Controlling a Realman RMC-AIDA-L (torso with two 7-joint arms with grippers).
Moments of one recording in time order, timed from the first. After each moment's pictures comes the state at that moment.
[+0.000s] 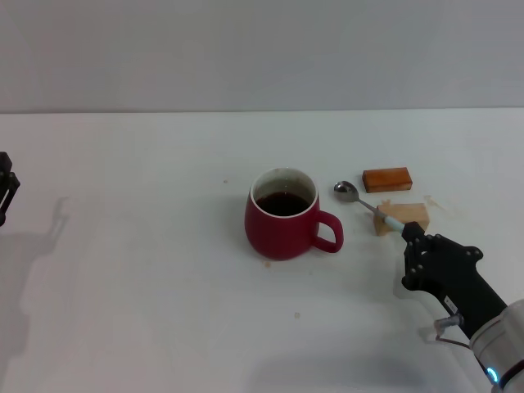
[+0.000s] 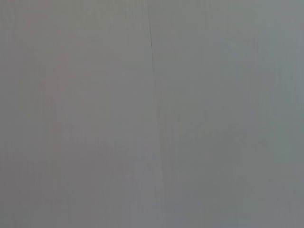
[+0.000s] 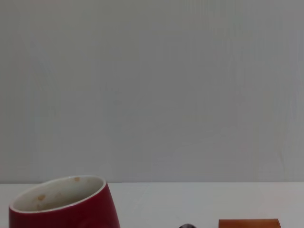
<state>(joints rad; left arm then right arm) -0.21 -2.07 -1.14 -0.26 2.54 1.30 -0.02 0.23 2.08 0.61 0.51 -2.32 -0.96 0.05</state>
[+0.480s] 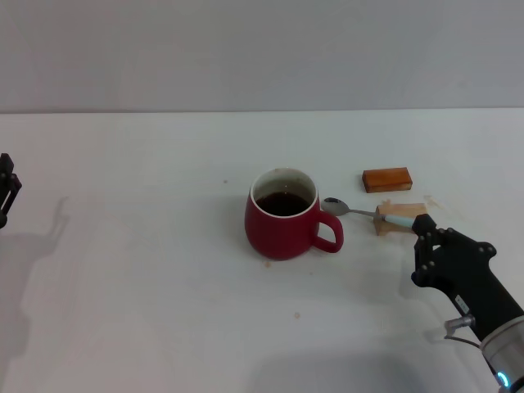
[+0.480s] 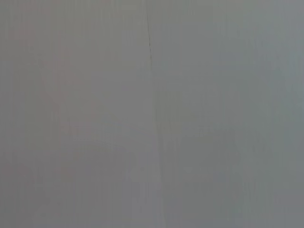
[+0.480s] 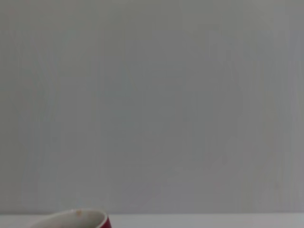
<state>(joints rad) -0.21 -2.07 -1.14 -0.26 2.54 1.30 -0.02 0.19 2.08 0.60 0.51 -2.32 -1.08 0.05</state>
